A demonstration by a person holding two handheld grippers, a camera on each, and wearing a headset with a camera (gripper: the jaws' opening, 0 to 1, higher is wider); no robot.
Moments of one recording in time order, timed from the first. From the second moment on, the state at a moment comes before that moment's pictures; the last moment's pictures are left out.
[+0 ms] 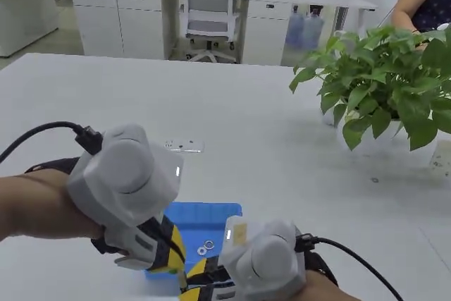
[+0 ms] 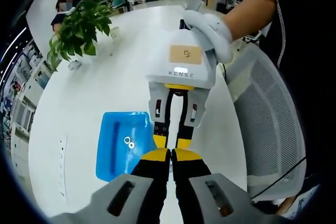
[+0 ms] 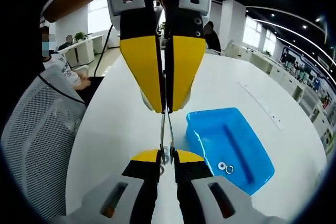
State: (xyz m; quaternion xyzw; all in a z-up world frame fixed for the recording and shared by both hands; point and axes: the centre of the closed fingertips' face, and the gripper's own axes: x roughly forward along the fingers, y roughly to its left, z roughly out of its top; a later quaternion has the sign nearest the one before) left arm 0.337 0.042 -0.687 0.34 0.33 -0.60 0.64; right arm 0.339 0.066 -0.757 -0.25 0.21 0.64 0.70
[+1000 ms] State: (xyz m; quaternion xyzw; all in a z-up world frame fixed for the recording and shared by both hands) left arm 0.321 0.042 -0.713 0.33 0.35 -0.61 0.63; right arm 0.322 0.065 -0.787 -0.24 0.24 0.64 0.69
